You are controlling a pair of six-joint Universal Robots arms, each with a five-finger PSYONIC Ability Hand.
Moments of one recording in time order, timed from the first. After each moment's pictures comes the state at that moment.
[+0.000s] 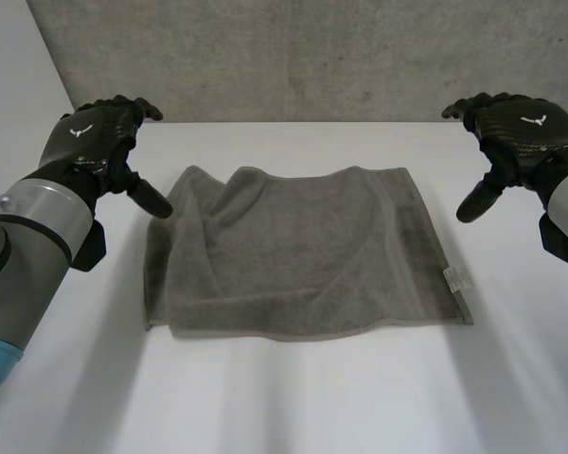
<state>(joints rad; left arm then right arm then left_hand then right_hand) 4.32 -1.67 -1.58 3.21 -1.63 3.05 1.81 -1.50 1.50 0.12 1.39 2.96 0.25 0.25 0.22 0.23 0.06 0.23 0.25 0.18 0.18 0.06</state>
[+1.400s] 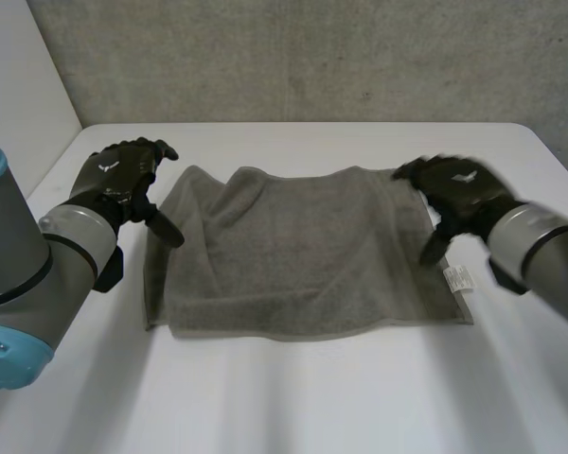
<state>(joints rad) 4.31 -1.79 -1.58 3.21 -1.63 3.05 1.88 -1.30 1.51 0.11 1.31 2.89 0.25 0.25 0.22 0.23 0.06 0.23 0.25 0.18 0.18 0.06</state>
